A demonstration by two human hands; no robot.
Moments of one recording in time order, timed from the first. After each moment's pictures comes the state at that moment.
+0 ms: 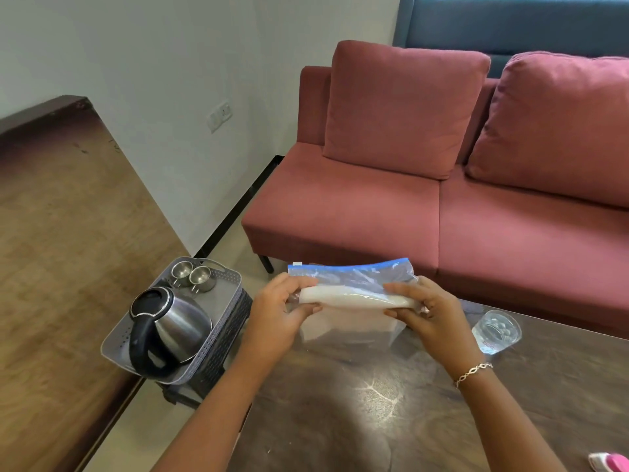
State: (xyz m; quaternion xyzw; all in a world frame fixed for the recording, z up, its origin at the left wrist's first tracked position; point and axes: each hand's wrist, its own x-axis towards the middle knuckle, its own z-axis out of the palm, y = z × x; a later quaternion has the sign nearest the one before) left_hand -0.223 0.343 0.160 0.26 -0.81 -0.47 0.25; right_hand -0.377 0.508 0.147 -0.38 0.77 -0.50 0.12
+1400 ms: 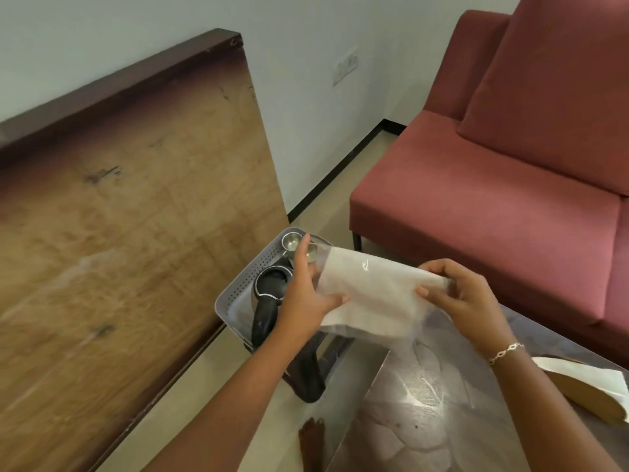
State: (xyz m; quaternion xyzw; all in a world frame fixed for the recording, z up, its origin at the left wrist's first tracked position) left_hand -0.127 0.145 0.121 0.43 -0.64 -0.59 0.24; right_hand -0.319 0.261 0.124 -0.43 0.73 -0.45 0.29
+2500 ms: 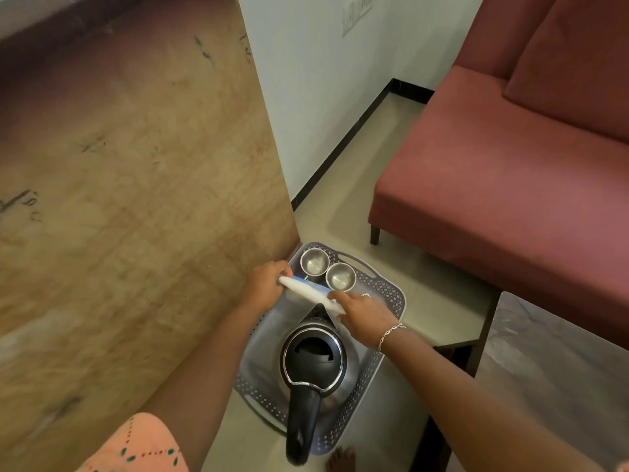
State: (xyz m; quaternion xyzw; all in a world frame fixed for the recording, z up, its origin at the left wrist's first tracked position) left_hand -0.099 -0.137 -0.080 0.47 -0.81 -0.35 0.00; right_hand -0.249 0.008 -0.075 -0.62 0.73 -0.03 0.28
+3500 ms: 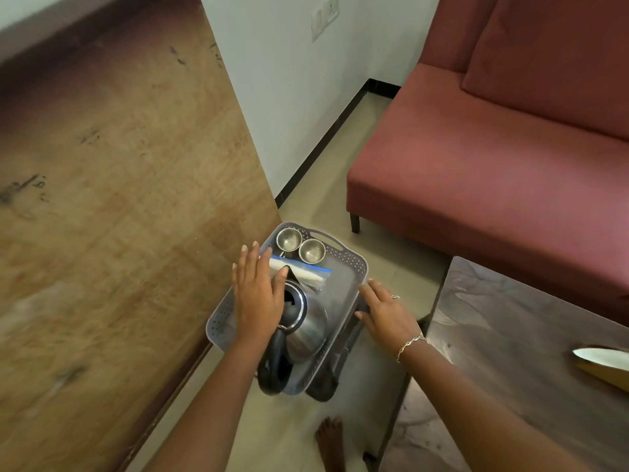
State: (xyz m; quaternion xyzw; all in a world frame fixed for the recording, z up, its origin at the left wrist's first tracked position) left_hand -0.096 0.005 -0.020 0.50 -0.83 -0.20 0.16; right_hand -0.267 0.143 -0.050 -0.54 0.81 -0.11 0.21
